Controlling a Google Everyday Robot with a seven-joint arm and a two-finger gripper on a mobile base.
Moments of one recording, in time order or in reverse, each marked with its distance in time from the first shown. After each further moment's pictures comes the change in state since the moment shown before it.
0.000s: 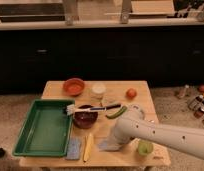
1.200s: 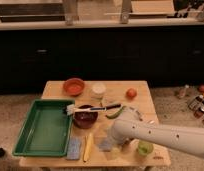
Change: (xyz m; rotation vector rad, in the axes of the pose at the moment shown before) arm 0.008 -0.005 0.014 0.013 -0.001 -0.138
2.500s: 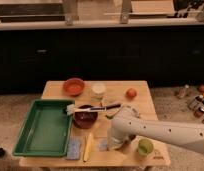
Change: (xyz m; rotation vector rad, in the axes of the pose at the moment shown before) arm 0.011 0.005 0.027 -0.110 0.018 -0.059
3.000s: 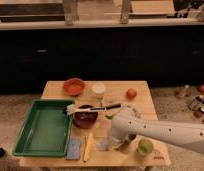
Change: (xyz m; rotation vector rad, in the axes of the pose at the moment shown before) arm -0.005 0.001 -0.002 -0.003 -0.016 -0.024
